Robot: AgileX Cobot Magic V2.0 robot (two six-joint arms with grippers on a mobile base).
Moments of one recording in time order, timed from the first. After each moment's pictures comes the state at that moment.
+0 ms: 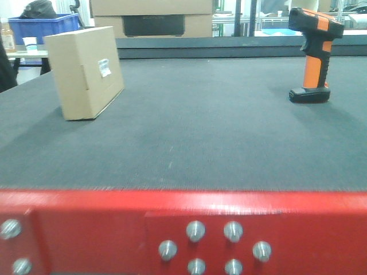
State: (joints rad) left arm 0.01 0.00 0.00 0.00 0.00 -0.06; right arm -0.08 0.00 0.00 0.06 0.04 -0.03
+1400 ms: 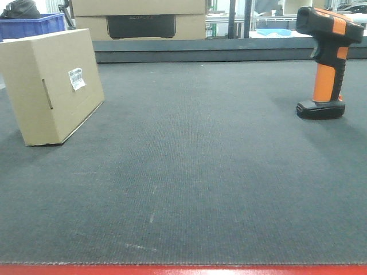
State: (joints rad) left arm 0.01 0.00 0.00 0.00 0.00 -0.06; right arm -0.08 0.00 0.00 0.06 0.04 -0.03
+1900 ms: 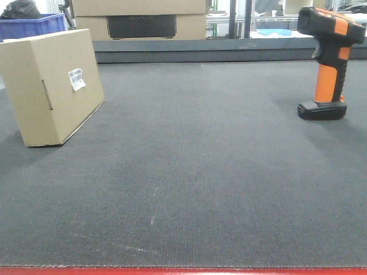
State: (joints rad) left arm 0.01 0.00 0.00 0.00 0.00 -0.06; right arm -0.08 0.00 0.00 0.06 0.04 -0.03
